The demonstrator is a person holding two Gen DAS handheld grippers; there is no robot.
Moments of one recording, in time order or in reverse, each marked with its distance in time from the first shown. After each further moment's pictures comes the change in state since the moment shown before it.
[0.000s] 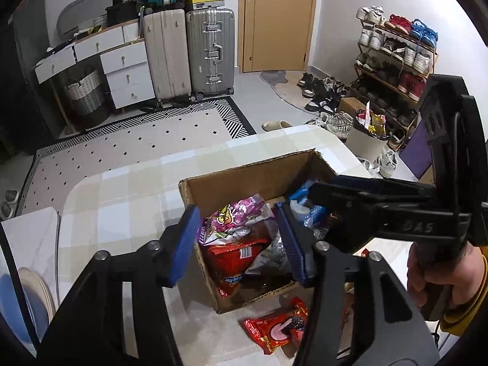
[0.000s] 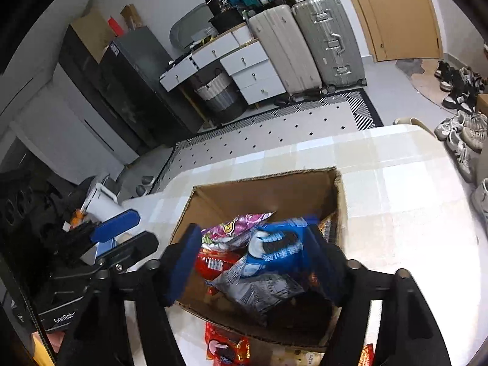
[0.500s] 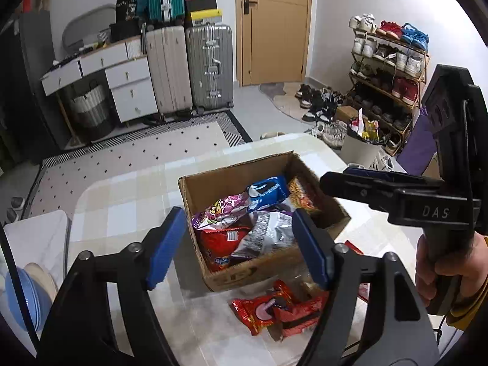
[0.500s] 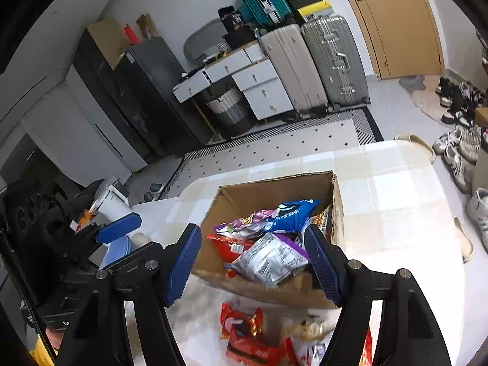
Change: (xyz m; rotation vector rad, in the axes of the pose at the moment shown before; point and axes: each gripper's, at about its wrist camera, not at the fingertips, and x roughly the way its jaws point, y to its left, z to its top) left arm -0.074 -0.032 -0.021 0.030 -0.082 0.022; right arm -0.073 0.022 -0.027 -0.046 -0.081 0.030
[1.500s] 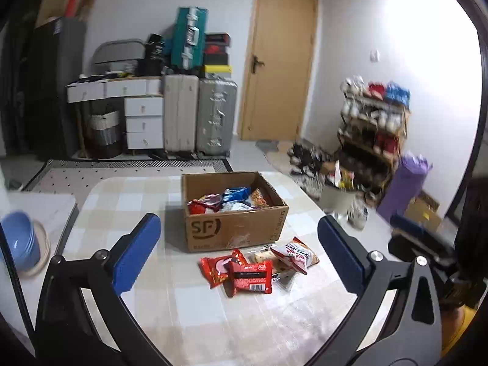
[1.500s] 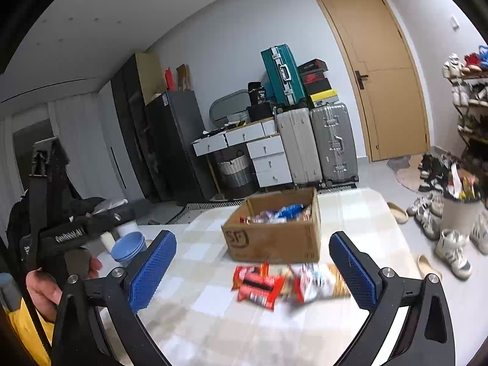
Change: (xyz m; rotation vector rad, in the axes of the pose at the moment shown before) left arm -0.219 -0.032 -0.132 -0.148 -0.312 -0.020; right arm -0.185 0.052 -0.187 -0.186 -0.389 -0.052
